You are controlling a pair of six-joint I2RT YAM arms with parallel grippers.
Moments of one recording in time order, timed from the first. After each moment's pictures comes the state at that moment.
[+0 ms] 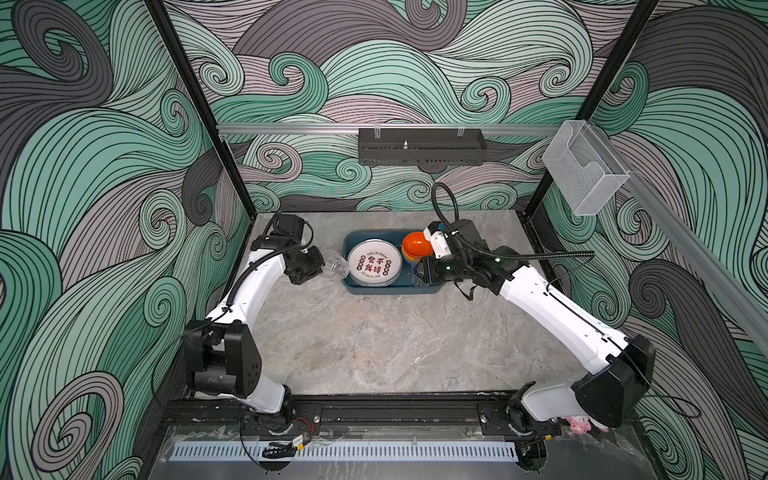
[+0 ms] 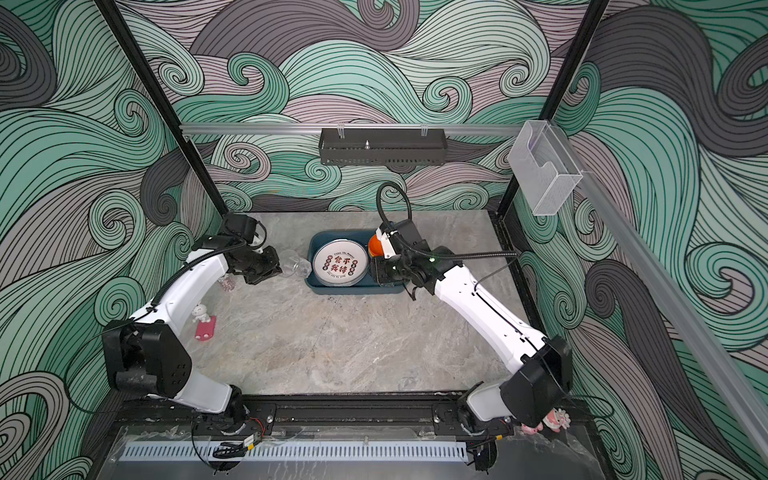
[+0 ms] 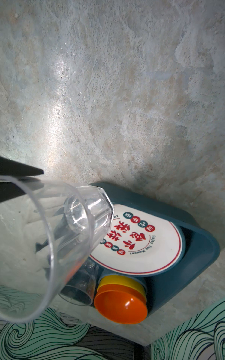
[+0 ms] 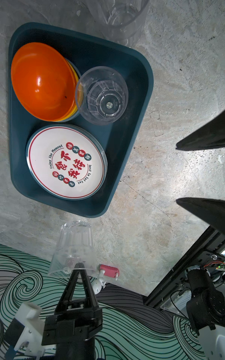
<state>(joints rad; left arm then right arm) -0.10 1.51 1.32 -0.95 0.24 -0.56 0.62 1.45 1.40 -0.78 -0.18 0.39</state>
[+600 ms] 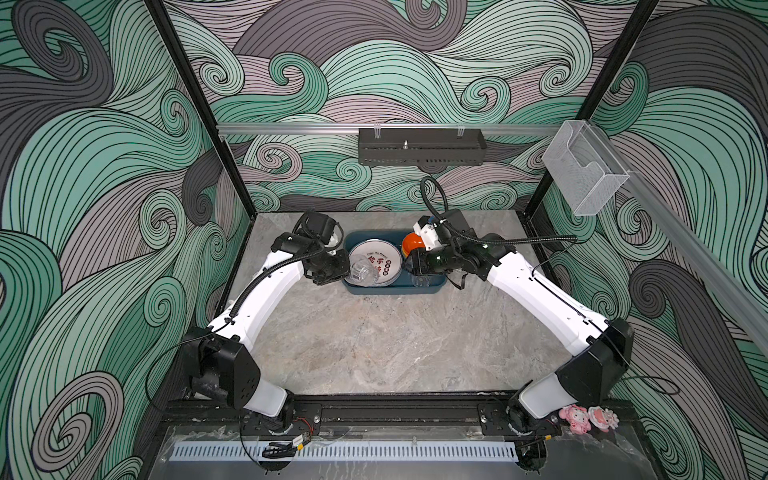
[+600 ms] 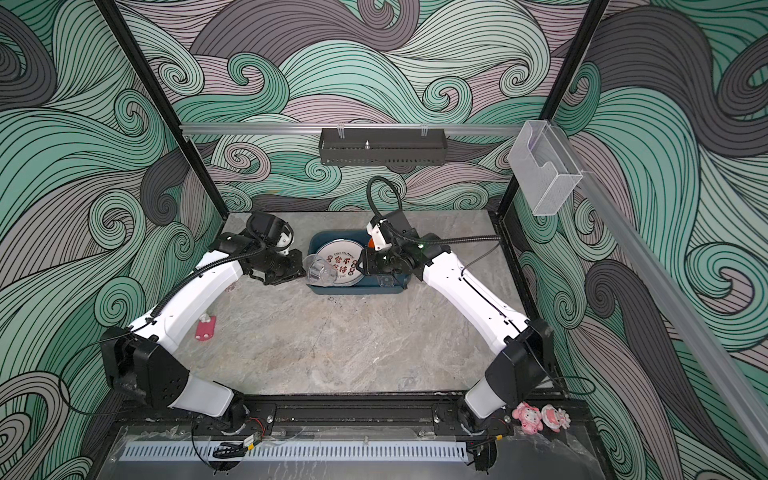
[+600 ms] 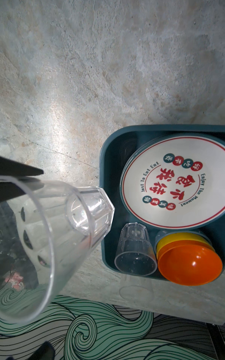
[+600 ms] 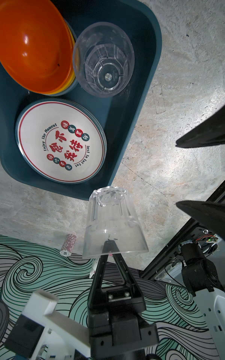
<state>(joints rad) -0.35 1.49 1.42 -1.02 0.24 -0.53 0.63 1.57 1.55 -0.85 -0.27 0.45</state>
